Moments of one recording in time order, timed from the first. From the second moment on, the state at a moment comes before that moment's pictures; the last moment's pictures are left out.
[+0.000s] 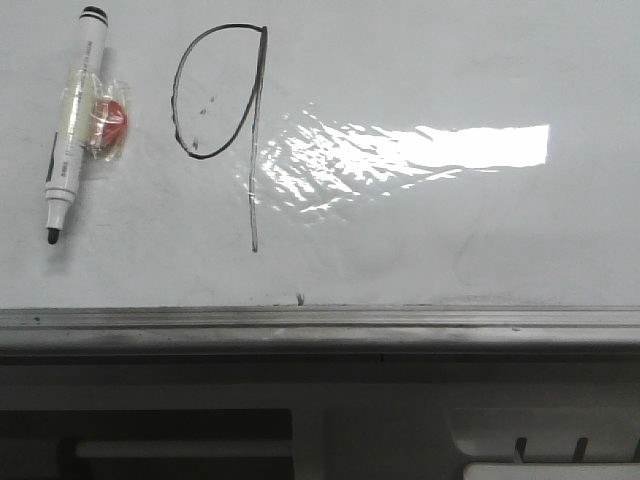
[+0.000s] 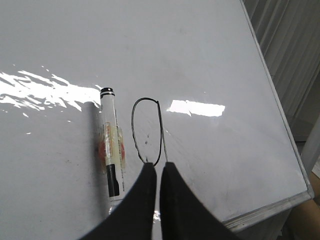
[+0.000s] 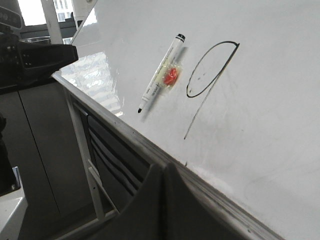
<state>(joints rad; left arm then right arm) -0.77 0.17 -0.04 -0.39 -0.20 0.07 0.90 0.27 -0.06 0.14 -0.11 -0.10</state>
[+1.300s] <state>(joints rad) -0.14 0.00 0.01 -0.03 0.12 -0.01 0.90 0.27 -0.03 0.13 -0.11 -0.10</state>
